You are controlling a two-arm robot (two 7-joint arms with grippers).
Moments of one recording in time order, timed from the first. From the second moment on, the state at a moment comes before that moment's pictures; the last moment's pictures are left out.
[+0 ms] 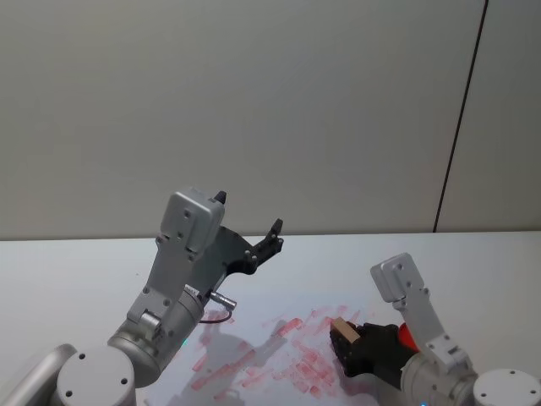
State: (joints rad) left arm -0.24 0.38 0.45 -1.63 -0.20 0.01 -0.01; right arm 0.17 0.15 -0.35 -1.44 0.06 0.40 0.29
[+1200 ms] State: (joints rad) left arm -0.24 0.38 0.45 -1.63 -0.20 0.01 -0.01; right arm 0.16 0.14 -0.34 -1.49 0.12 0.44 0.22
